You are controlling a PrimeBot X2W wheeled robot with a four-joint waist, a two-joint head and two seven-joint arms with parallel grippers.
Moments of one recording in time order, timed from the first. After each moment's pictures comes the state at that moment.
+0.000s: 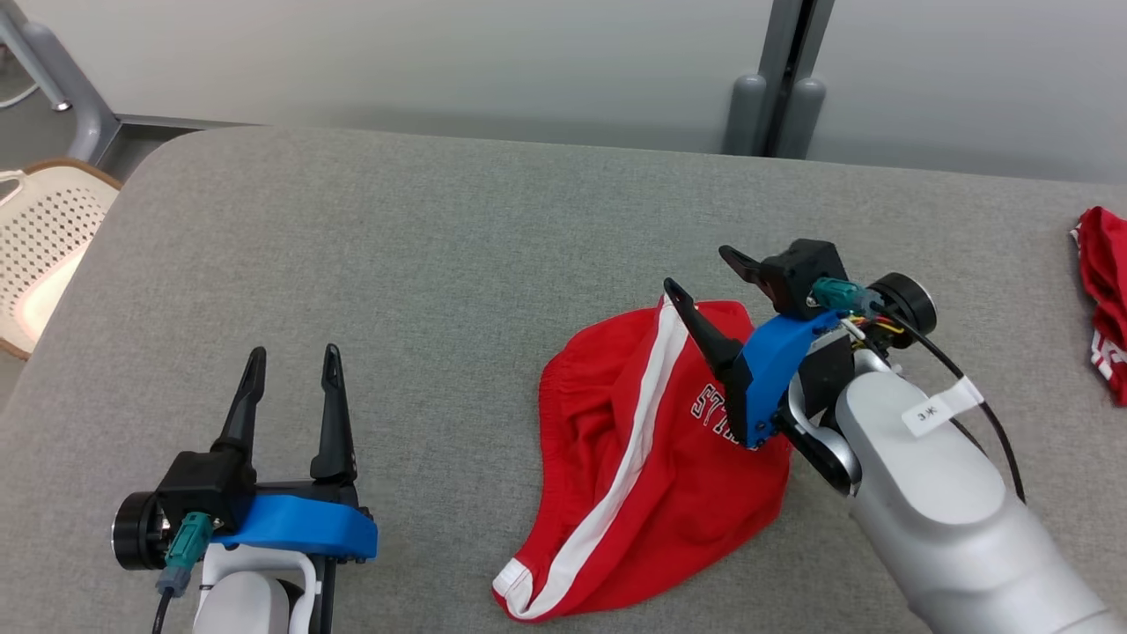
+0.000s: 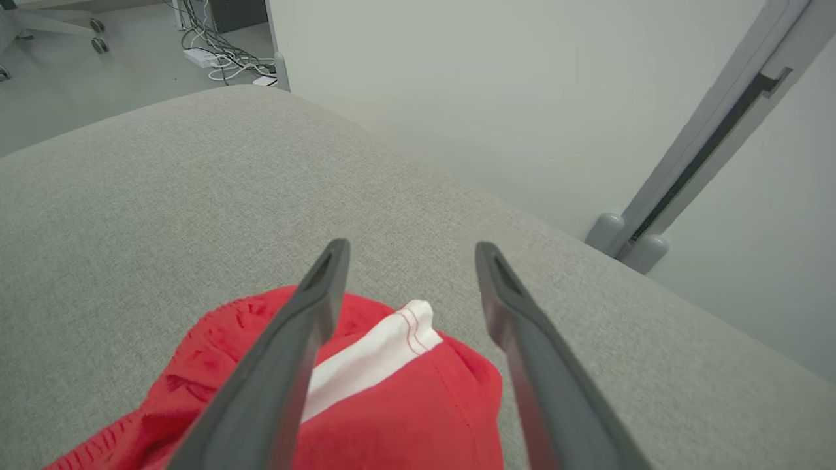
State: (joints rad) left arm -0.17 0.05 -0.02 0.28 -0.13 -0.09 -0.26; right arm -0.67 -0.16 0.46 0.61 0.24 0.13 0.02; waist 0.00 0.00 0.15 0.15
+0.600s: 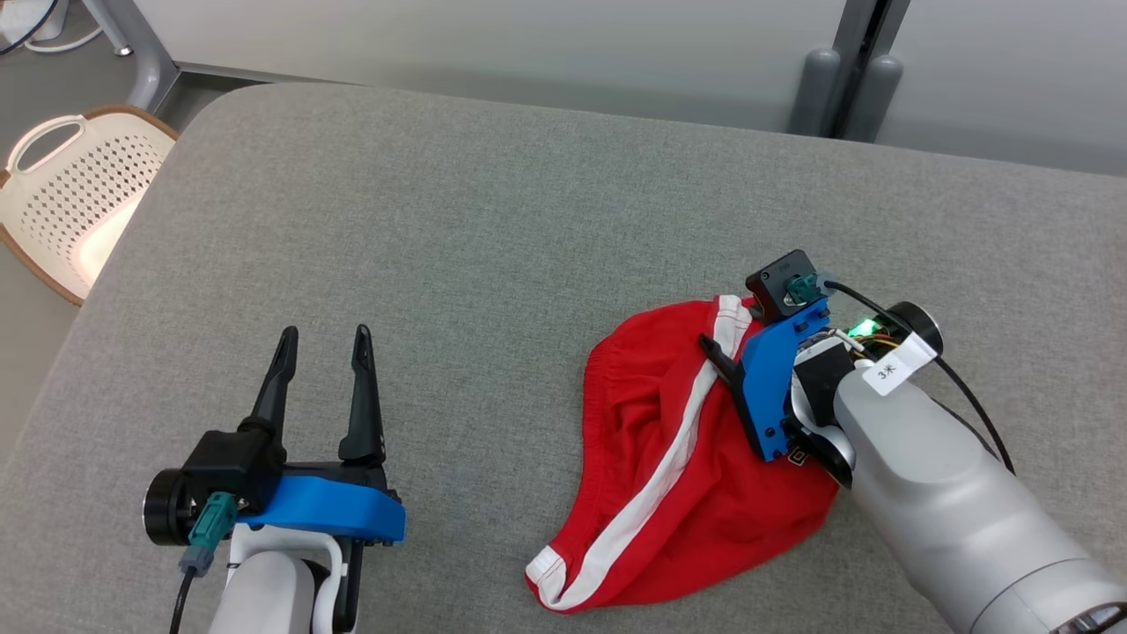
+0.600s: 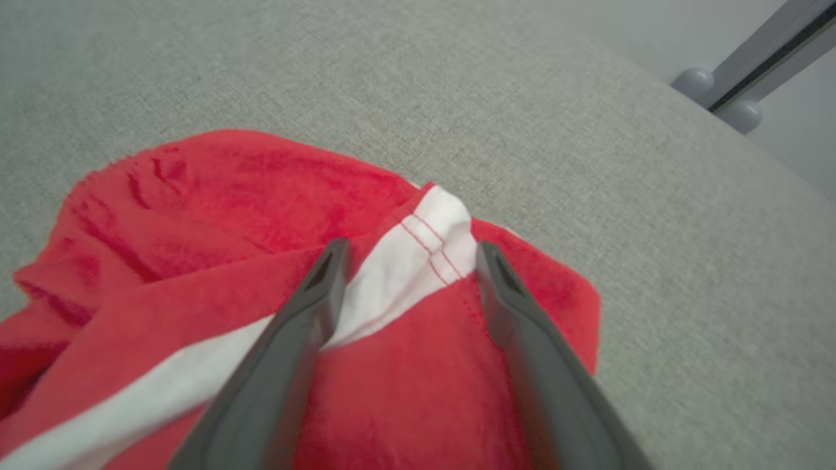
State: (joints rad) left arm -0.20 0.05 -0.09 0.29 -0.19 -0.07 -0.26; right arm -0.86 -0.13 0.64 1.06 0.35 0.13 0.11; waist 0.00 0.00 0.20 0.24
